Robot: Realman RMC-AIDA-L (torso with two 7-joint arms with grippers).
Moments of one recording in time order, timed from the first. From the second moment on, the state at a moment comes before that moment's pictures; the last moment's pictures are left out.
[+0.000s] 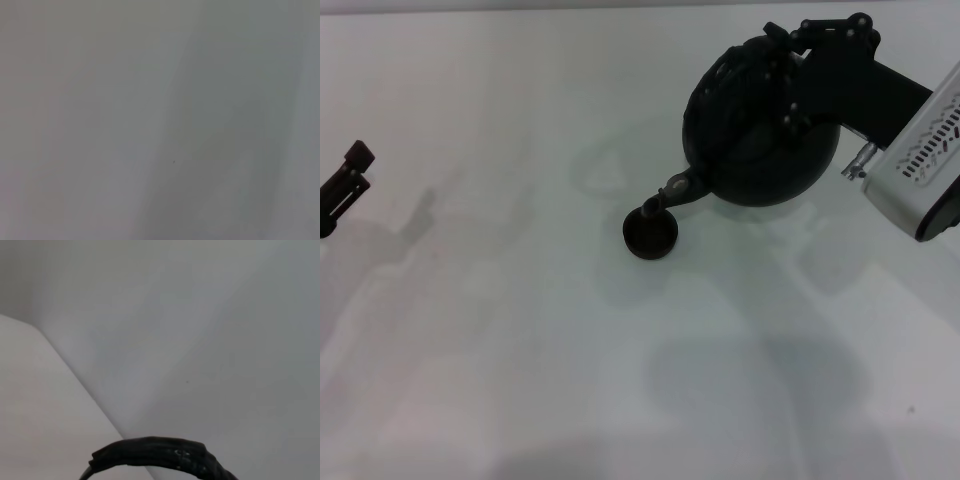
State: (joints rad) left arm -0.13 -2.07 0.93 0.32 -2.14 -1.39 2.36; right arm -0.01 2.02 -1.89 -1.37 -1.03 -0.36 0.64
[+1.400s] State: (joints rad) left arm -0.16 -2.07 0.94 0.30 -2.14 -1.36 2.36; right arm 0.00 2.02 -1.95 -1.40 -1.00 -0.23 0.45
